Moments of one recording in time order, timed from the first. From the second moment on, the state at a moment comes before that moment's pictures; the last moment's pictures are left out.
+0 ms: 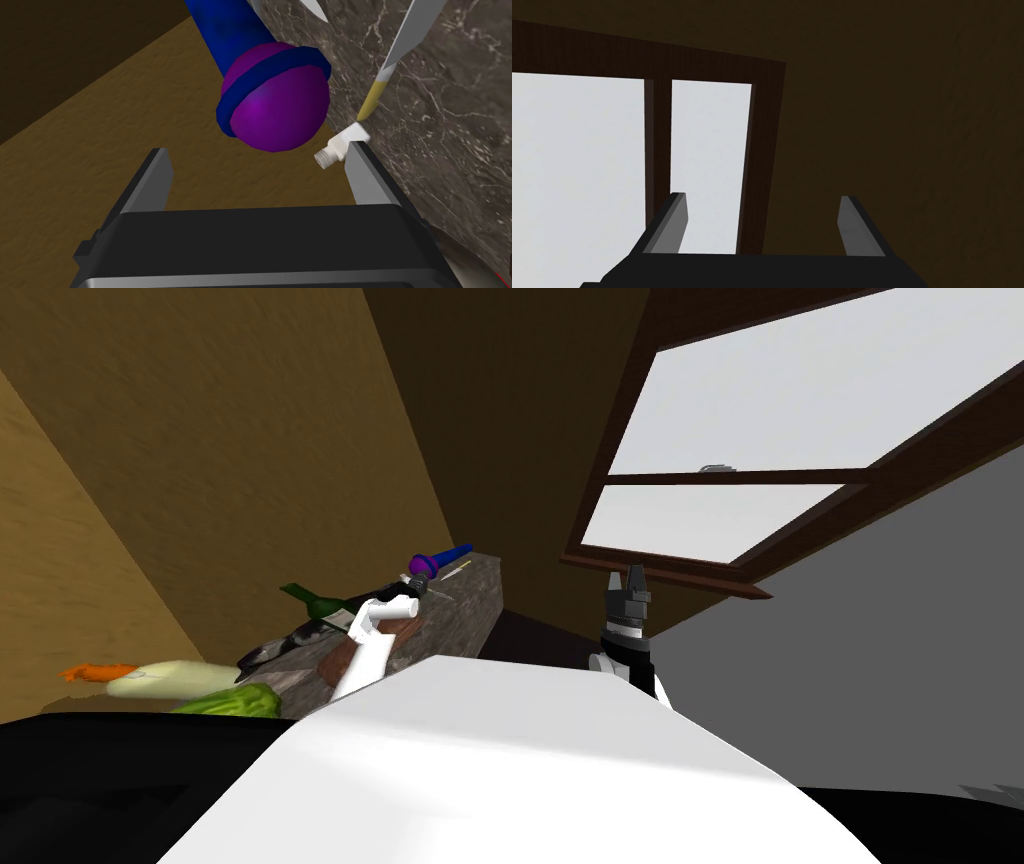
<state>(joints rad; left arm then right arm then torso) 0.05 0.42 0.35 -1.85 0.18 0.73 -0.20 0.48 -0.05 -0.02 -2.21 -0.02 -0.58 0.13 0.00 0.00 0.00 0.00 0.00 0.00</state>
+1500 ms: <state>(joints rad) -0.10 0.52 0.39 -1.64 0.30 1.14 -0.28 0.48 -0.05 -0.02 -2.21 -0.02 -0.58 0.13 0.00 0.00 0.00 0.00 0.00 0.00</state>
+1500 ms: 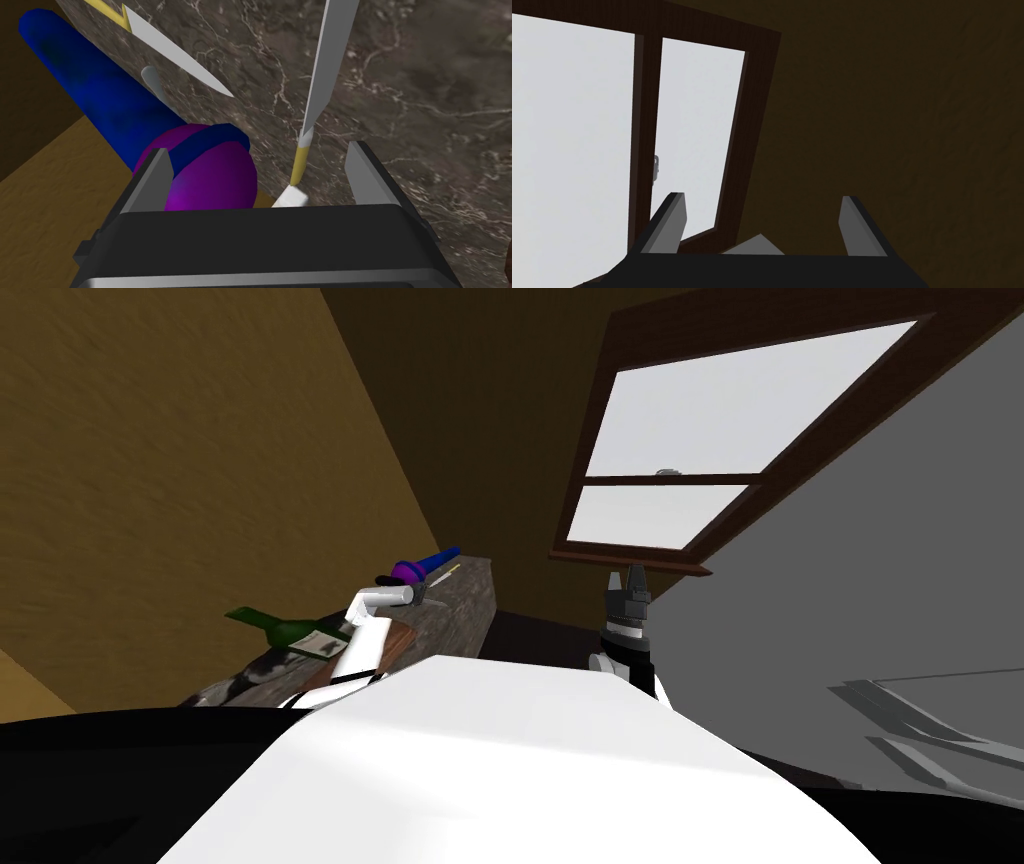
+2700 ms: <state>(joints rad) -0.21 0.60 0.41 -1.45 0.42 1.45 -0.34 0.48 -0.05 -0.02 -2.21 -0.02 -0.58 0.13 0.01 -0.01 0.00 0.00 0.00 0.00</state>
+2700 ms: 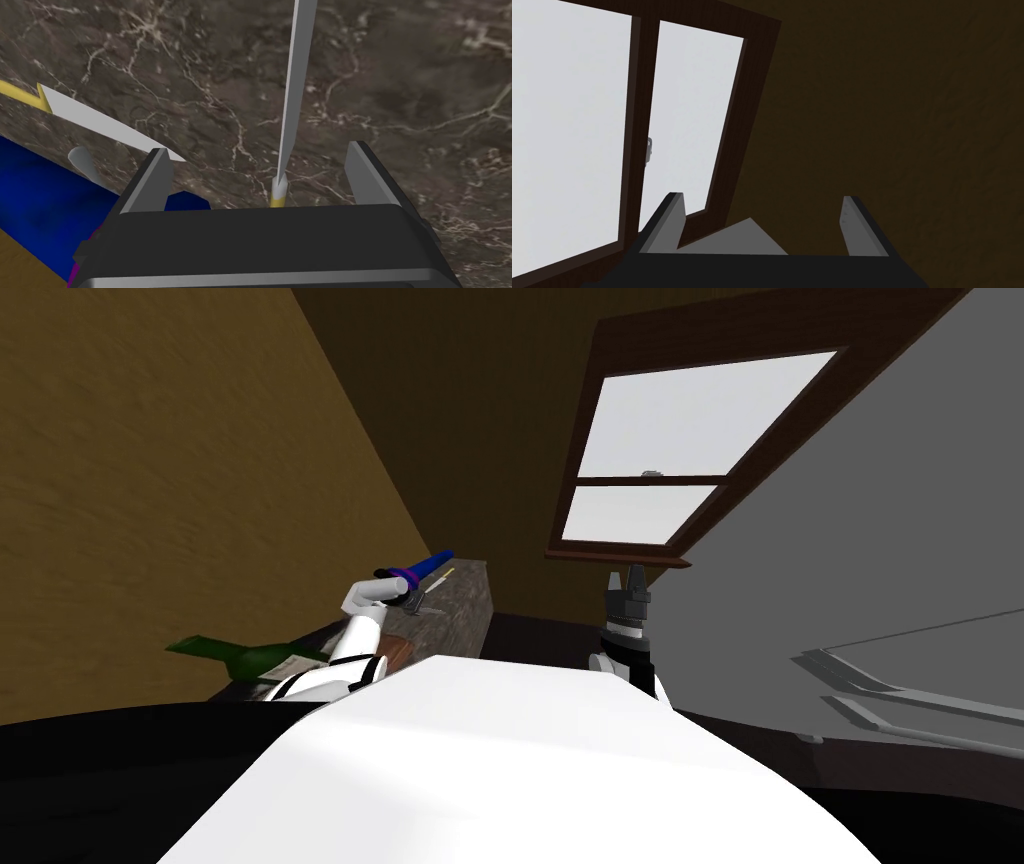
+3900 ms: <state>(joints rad) -0.31 0.68 0.42 -1.24 0.53 1.78 -0.41 0.48 -0.05 -0.02 -2.21 -0.02 -0.58 0.13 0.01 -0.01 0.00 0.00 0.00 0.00</state>
